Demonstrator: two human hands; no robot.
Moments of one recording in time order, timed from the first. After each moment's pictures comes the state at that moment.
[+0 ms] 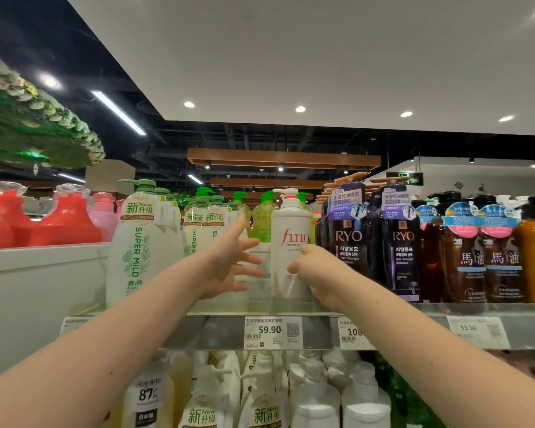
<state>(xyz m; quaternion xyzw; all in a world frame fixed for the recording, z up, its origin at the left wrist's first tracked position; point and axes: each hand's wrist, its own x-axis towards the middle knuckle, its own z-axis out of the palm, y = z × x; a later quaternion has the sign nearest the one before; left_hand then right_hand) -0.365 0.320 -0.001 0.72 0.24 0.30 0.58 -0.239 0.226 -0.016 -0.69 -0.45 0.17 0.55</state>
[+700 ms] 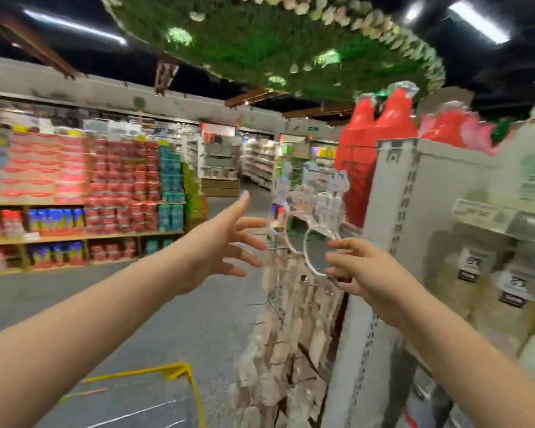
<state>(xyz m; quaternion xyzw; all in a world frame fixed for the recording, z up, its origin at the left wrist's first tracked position) -0.775 0.076 -0.146 0.46 0.60 0.54 0.37 -0.571 0.186 -0.159 -0.38 -0.71 0.49 0.34</state>
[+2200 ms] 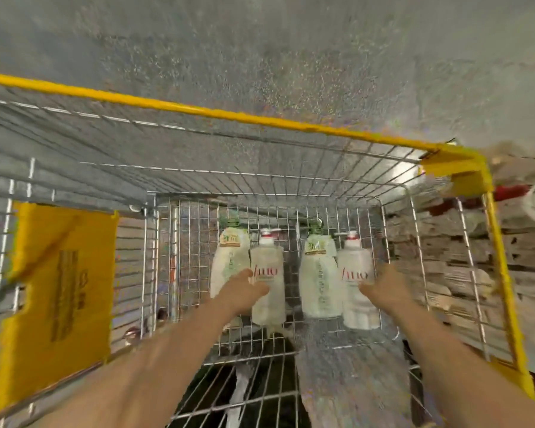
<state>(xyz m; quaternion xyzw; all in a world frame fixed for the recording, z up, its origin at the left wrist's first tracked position) -1.082 -0.075 -0.859 0.00 0.78 0.20 0.59 -0.942 0.161 -0.826 -0.57 -0.70 0.33 -0.29</state>
